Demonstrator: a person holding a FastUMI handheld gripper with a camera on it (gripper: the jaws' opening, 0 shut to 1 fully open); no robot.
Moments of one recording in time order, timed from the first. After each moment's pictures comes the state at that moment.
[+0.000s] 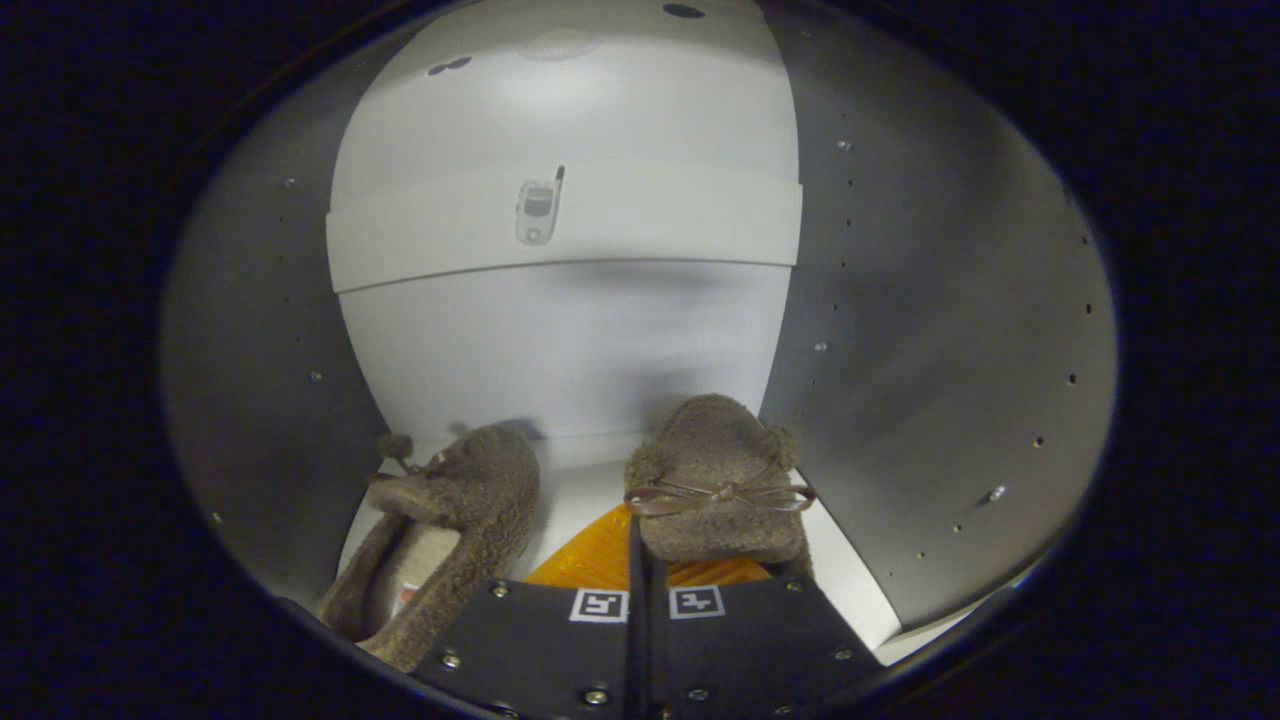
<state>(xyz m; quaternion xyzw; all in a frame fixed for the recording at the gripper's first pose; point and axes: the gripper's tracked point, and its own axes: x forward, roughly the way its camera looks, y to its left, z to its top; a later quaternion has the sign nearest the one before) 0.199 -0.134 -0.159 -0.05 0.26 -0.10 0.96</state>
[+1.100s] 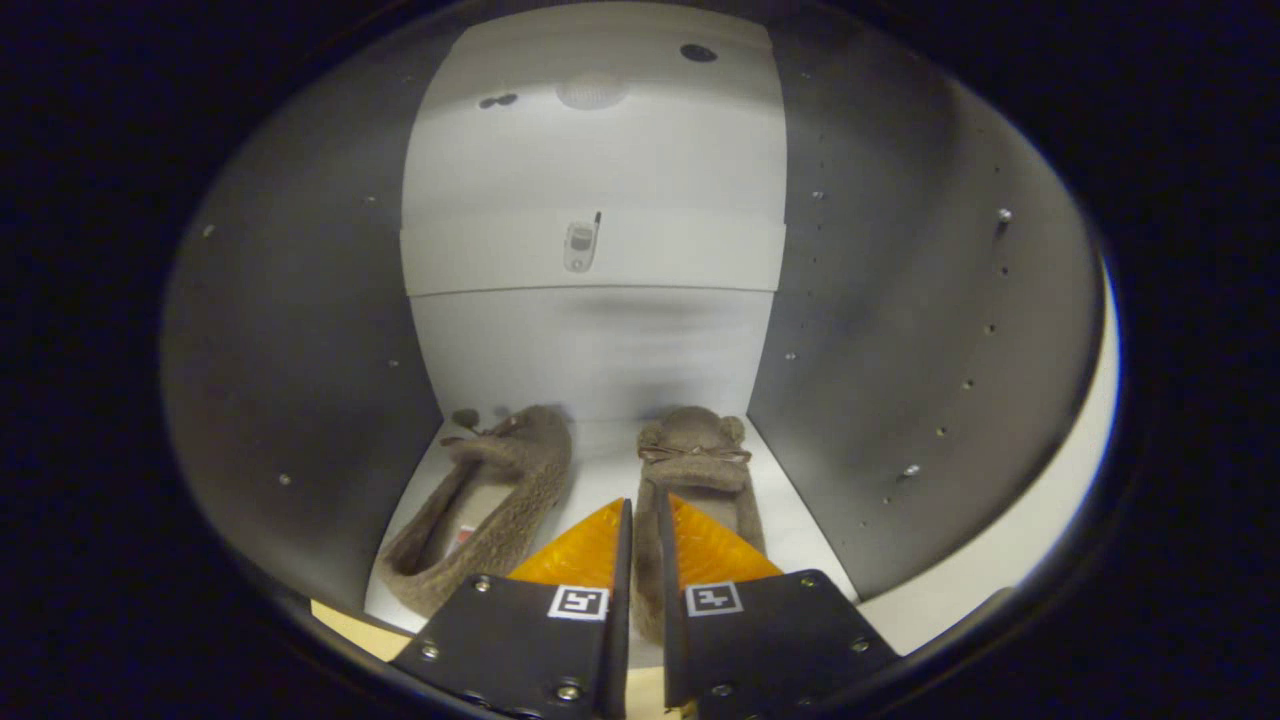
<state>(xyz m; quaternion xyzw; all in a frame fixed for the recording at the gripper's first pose) 0.119 -0.119 -0.103 -0.07 0.23 -0.07 0.97</state>
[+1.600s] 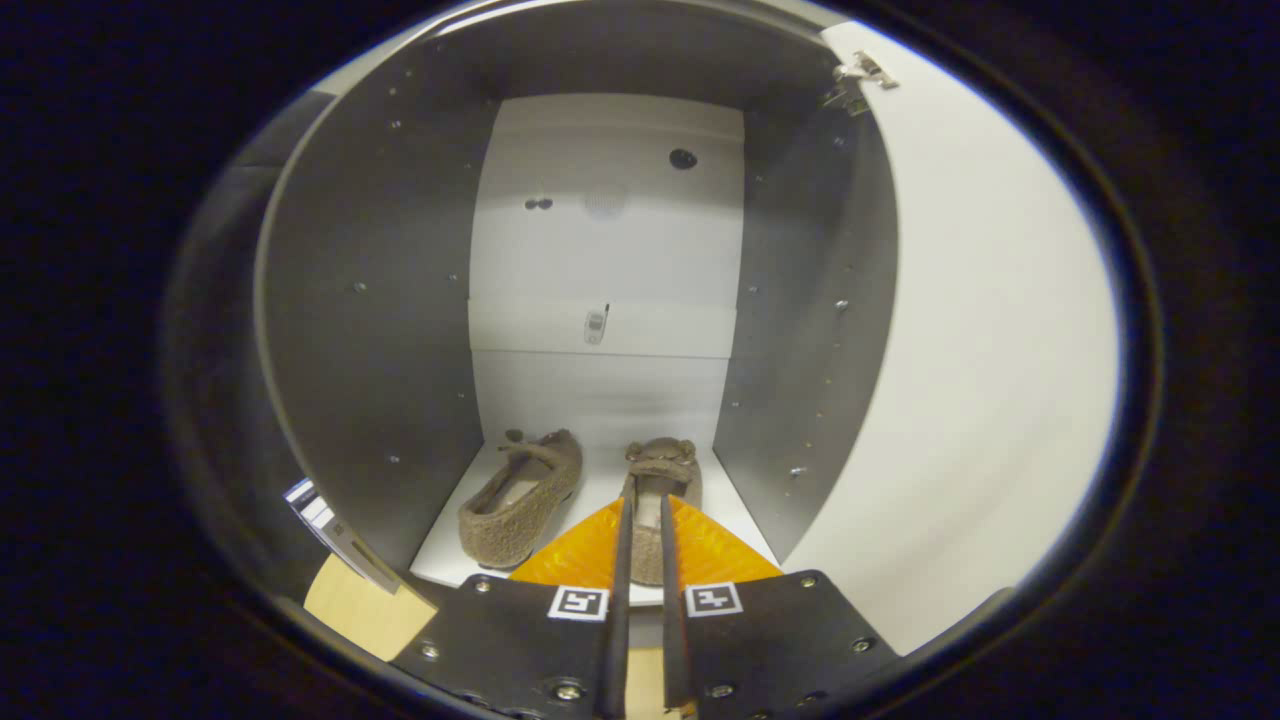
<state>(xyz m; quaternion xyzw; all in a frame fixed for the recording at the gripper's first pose) 0.009 -0.120 -0.022 -0.08 0.14 -0.05 0.99</state>
